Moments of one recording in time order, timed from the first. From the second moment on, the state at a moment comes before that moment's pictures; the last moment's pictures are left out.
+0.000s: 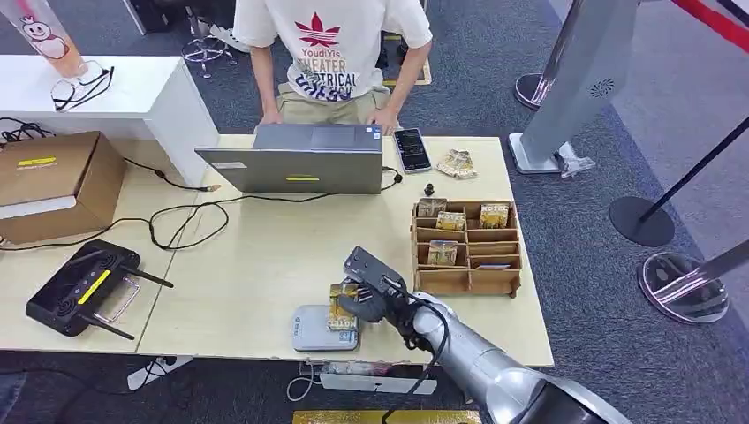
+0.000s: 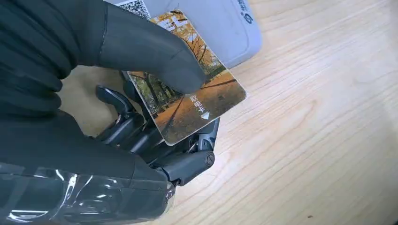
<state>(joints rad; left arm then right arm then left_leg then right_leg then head) -0.12 -0.13 0.54 -0.19 -0.98 0.20 0.22 -0.67 0.13 0.84 -0.38 -0.34 0.21 -0.20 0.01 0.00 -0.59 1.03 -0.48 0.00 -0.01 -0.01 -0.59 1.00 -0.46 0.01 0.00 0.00</state>
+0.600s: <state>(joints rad) -0.13 -0.14 0.54 -0.19 -0.98 0.20 0.20 -0.66 0.13 0.84 -0.37 -0.33 0.19 -0.20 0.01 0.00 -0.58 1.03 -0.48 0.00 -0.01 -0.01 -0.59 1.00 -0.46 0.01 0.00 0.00</state>
